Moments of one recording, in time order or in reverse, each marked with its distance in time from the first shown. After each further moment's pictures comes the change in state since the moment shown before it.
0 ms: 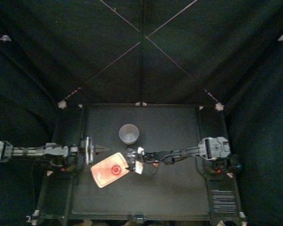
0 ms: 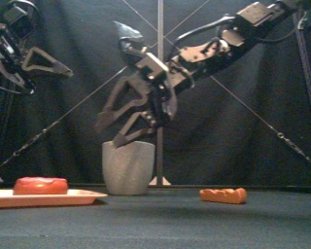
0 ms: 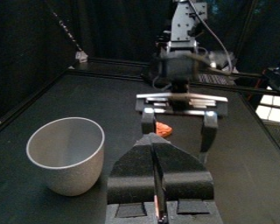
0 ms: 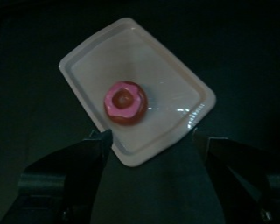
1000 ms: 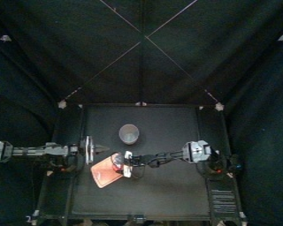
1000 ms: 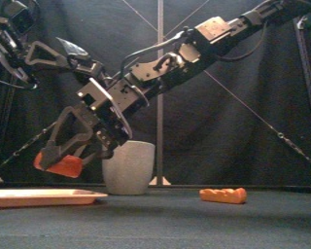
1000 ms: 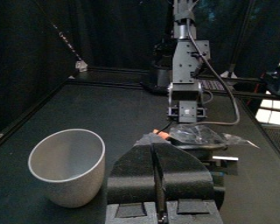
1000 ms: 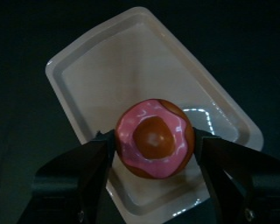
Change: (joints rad) left arm -0.002 0.000 -0.028 0.025 0.000 0.000; right arm 0.032 0.290 -0.350 -0.051 0.149 -0.002
